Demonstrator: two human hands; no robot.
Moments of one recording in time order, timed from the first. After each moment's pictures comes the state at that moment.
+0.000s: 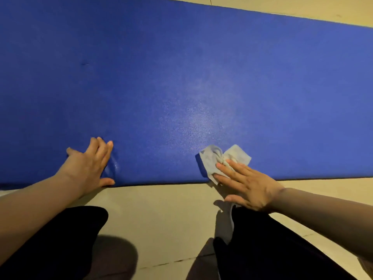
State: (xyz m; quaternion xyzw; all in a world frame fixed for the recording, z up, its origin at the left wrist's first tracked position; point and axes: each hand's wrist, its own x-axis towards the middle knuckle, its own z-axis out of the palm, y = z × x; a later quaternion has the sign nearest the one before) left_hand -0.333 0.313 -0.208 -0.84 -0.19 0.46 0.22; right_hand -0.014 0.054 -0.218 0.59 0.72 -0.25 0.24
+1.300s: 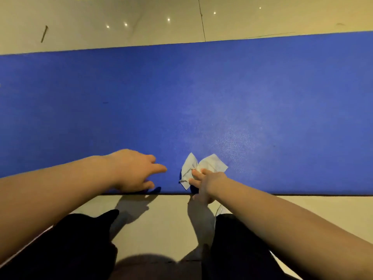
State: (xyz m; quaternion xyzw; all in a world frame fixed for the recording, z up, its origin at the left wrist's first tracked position) left_hand -0.184 0.257 -0.052 -0.86 -0.09 0.51 0.00; right_hand -0.042 0.128 -0.185 0.60 0.63 -0.38 0.31
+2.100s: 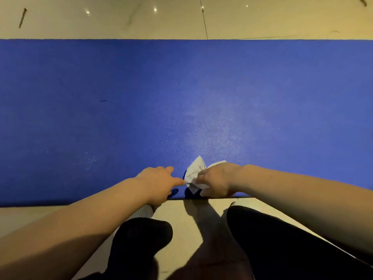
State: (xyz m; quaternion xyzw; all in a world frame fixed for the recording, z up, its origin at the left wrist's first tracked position) left_hand -0.203 0.259 -0.126 -0.89 -0.11 0.42 -0.12; right_hand -0.039 0.164 -0.122 0.55 0.67 -0.41 0.27
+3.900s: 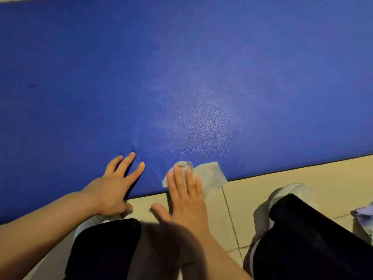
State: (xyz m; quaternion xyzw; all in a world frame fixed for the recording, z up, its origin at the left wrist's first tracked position) left_hand -0.216 0.257 -0.184 -0.84 -0.19 0.47 -0.17; right_hand -0.138 0.064 -0.263 0.86 0.47 -0.18 -0.08
